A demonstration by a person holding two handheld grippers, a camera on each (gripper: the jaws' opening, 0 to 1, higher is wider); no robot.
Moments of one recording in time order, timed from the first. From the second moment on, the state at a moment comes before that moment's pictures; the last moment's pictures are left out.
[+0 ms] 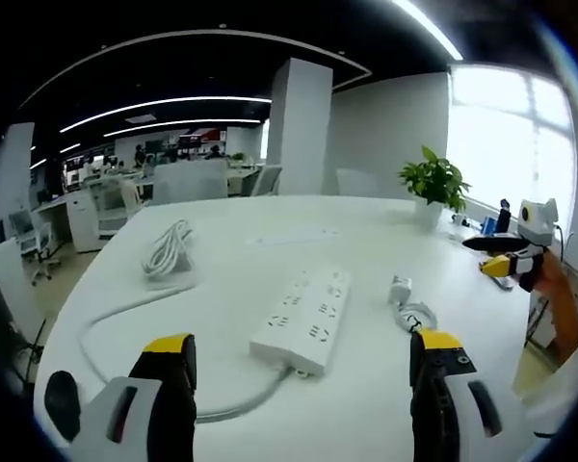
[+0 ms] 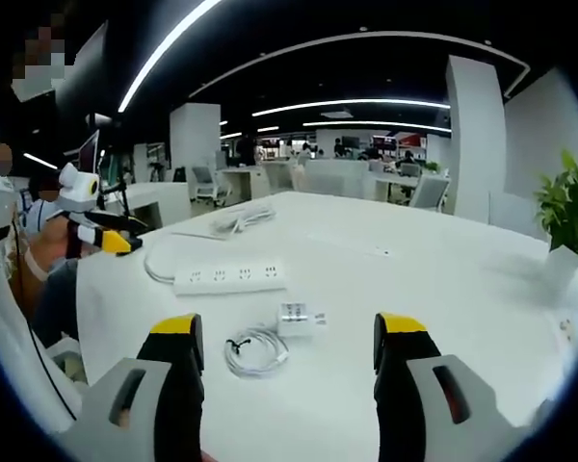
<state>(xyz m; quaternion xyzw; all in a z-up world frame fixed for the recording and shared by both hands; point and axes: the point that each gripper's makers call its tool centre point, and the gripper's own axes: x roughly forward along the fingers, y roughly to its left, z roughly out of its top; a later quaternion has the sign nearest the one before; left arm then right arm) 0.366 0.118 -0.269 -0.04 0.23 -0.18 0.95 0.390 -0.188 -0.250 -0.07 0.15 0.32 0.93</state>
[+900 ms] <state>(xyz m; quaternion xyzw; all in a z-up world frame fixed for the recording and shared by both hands) 0.397 0.092 -0.300 -0.01 0.28 -0.21 0.94 0.396 -0.188 -0.255 -0.06 0.16 0.32 0.93</state>
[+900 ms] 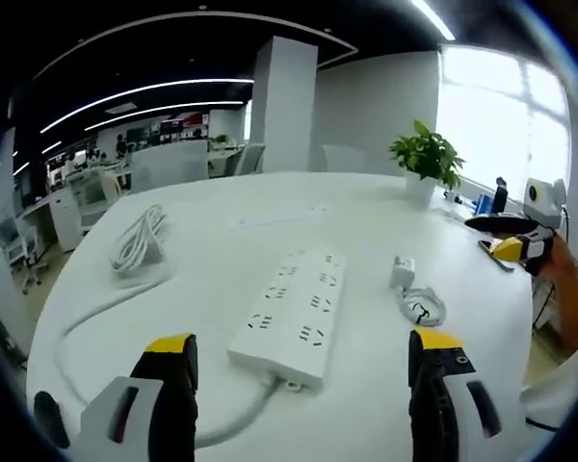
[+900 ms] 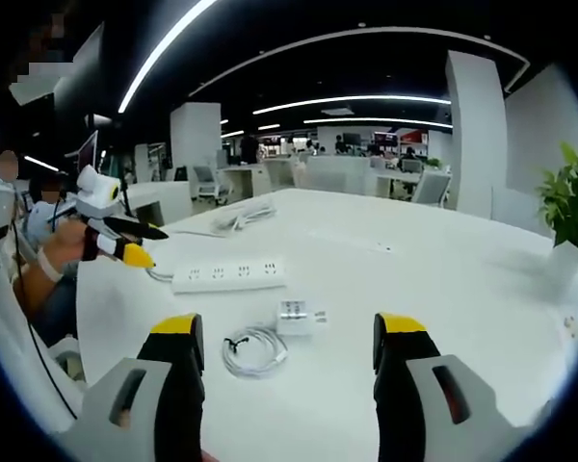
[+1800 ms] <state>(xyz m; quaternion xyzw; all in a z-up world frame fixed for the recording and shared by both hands) 0.438 0.087 -0.348 0.06 0.37 -0.24 0.90 0.397 -0.187 -0.255 -0.06 0.16 0.33 0.93</state>
